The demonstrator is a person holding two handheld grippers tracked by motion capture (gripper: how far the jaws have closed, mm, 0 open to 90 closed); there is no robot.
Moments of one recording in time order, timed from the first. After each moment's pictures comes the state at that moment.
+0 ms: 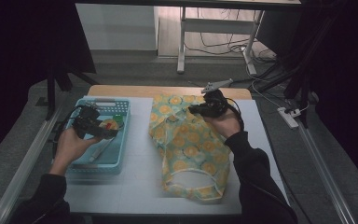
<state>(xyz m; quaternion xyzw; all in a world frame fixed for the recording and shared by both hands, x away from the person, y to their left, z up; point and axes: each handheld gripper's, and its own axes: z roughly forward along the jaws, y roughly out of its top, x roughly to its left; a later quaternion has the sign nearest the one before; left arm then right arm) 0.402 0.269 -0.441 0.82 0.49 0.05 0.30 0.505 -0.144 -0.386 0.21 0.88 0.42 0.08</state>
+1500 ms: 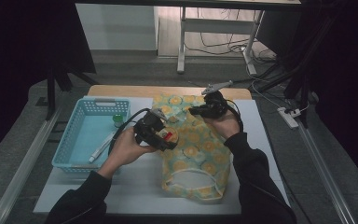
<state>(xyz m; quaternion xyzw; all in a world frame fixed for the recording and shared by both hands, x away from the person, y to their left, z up) 0.401 0.081 -0.408 0.89 0.29 0.03 0.34 0.511 -0.147 -0.398 0.21 0.88 0.42 0.07</state>
